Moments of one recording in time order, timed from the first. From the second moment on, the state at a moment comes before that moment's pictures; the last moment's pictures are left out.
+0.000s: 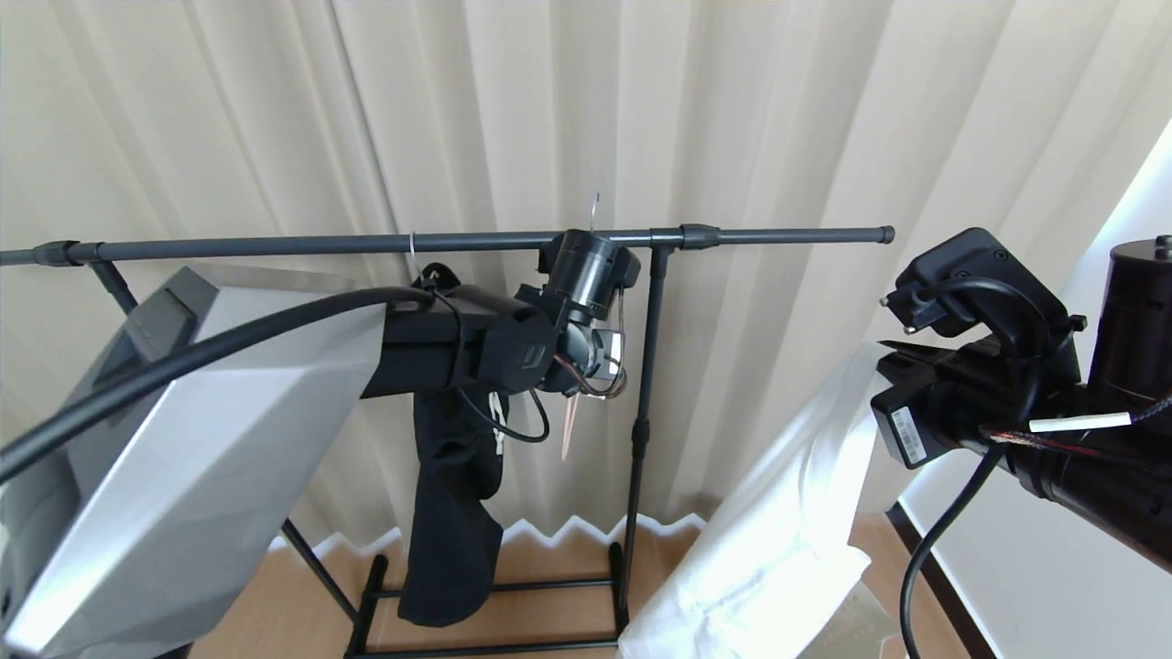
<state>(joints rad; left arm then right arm) -0.66 2.30 -1.87 0.19 0.46 -0.23 0.65 1.42 -0.76 -0.35 -0.59 -0.29</state>
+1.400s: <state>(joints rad) -0.76 1.45 -0.53 -0.34 0.15 0.13 0.70 1.52 -0.87 -0.35 -0.76 -0.16</state>
